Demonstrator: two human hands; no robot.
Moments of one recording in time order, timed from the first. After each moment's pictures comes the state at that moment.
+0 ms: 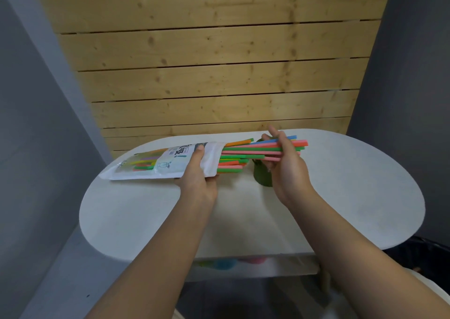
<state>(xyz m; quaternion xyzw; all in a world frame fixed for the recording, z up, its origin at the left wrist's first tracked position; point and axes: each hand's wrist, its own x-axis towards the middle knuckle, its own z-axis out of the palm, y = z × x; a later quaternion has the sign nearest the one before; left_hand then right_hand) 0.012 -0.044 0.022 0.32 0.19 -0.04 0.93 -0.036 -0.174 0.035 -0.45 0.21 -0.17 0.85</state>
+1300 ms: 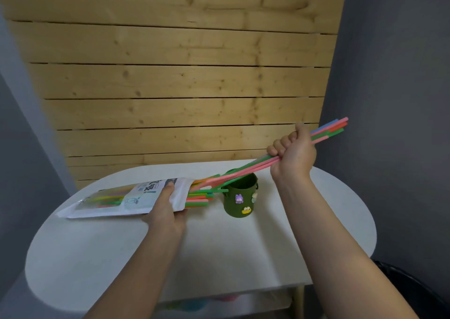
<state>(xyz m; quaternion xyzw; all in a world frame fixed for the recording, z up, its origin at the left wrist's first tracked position) 0.026 -0.049 0.006 0.33 0.21 -0.02 0.92 -0.026 -0.232 0.105 -0.26 0.15 -0.36 0.88</state>
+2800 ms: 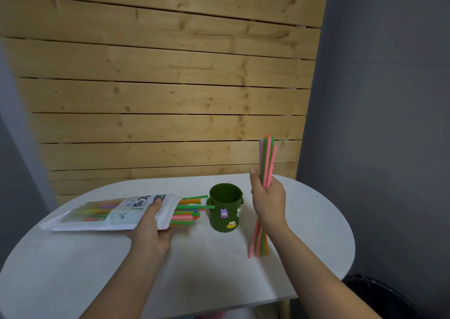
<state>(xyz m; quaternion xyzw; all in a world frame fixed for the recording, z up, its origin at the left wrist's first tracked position) 0.026 -0.048 0.003 0.33 0.19 -0.07 0.92 -0.040 -0.243 0.041 -0.74 0.19 -0.37 0.53</state>
